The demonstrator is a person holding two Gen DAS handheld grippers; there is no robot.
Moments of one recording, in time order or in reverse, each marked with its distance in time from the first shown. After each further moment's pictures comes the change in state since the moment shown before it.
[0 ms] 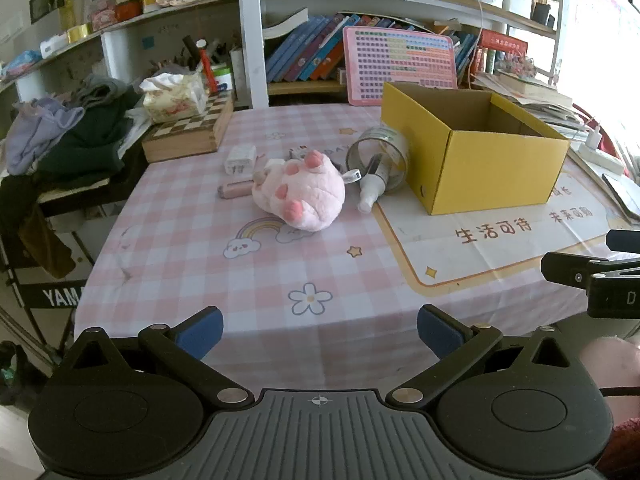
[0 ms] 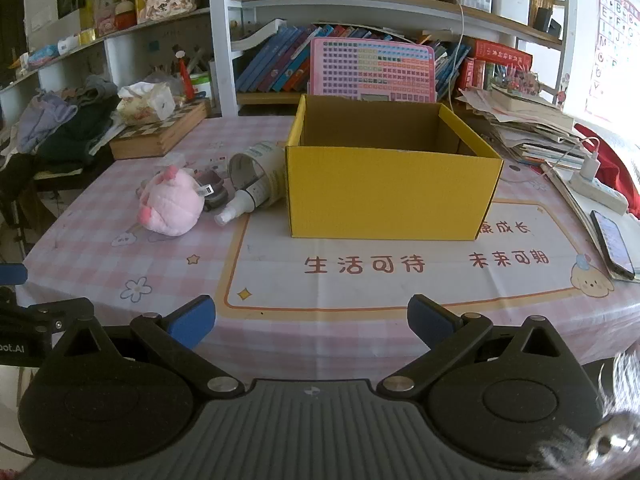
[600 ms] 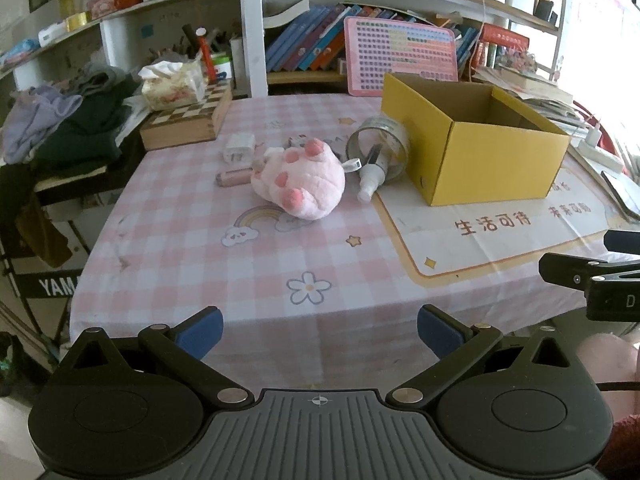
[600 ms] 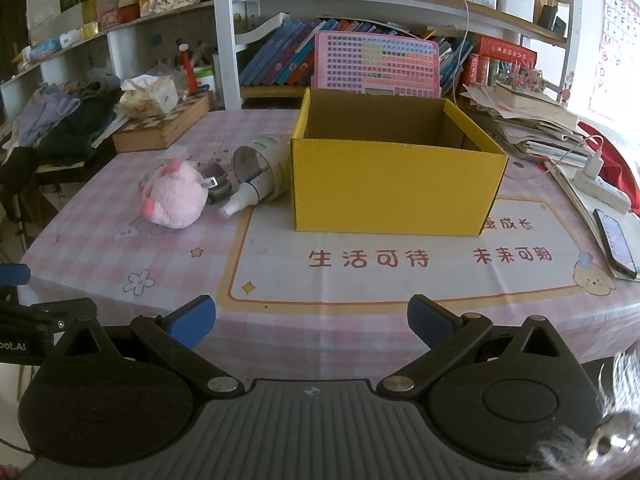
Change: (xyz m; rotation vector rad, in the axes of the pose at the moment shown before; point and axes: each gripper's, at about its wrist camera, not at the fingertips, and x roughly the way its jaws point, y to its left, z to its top) left arm 0.003 0.003 -0.002 -0.008 0.026 -0.011; right arm 0.003 0.003 -0.003 -0.011 0.016 -0.004
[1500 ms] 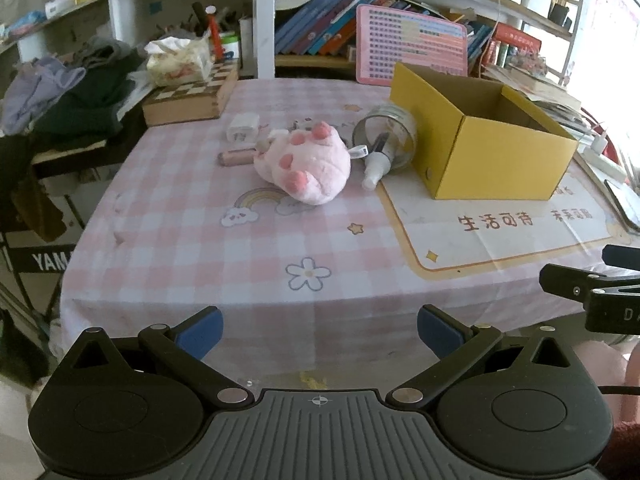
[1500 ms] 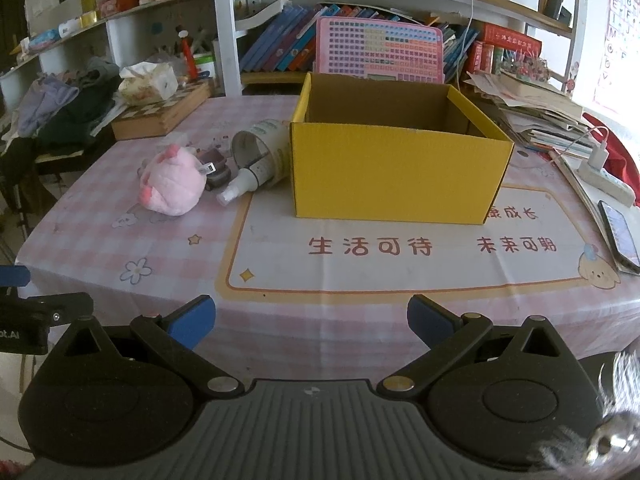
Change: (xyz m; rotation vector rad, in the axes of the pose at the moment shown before) left arm 0.008 0.006 -0.002 -0.062 0.045 -0.027; right arm 0.007 -0.002 0.000 -0.002 0.041 0.005
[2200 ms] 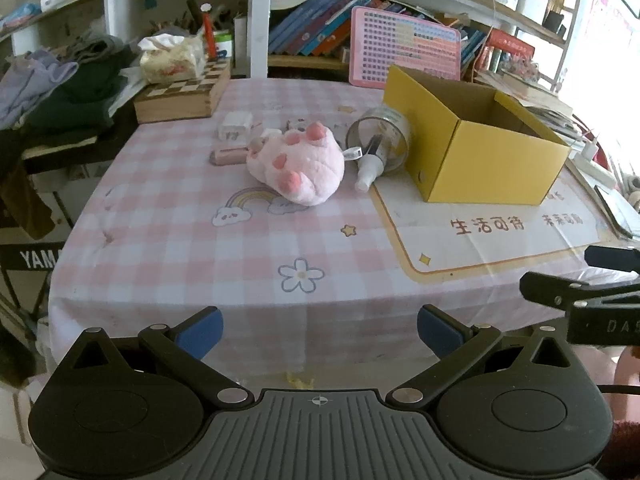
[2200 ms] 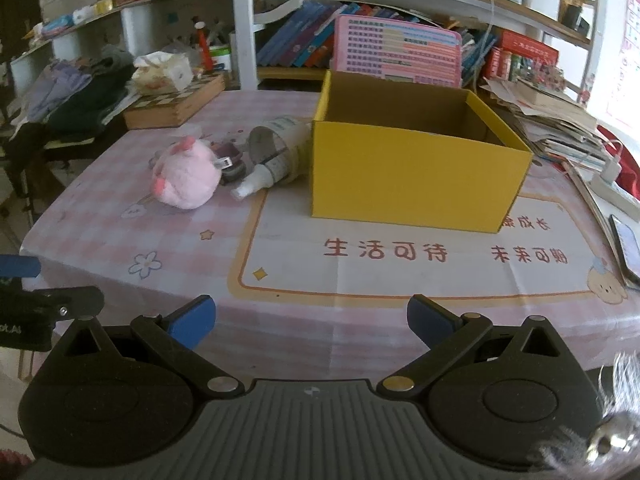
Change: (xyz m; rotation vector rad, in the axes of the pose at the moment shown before) left arm 0.001 0.007 0.000 -0.013 -0.011 -0.035; right arm 0.006 0.013 0.003 -0.059 0.009 0.025
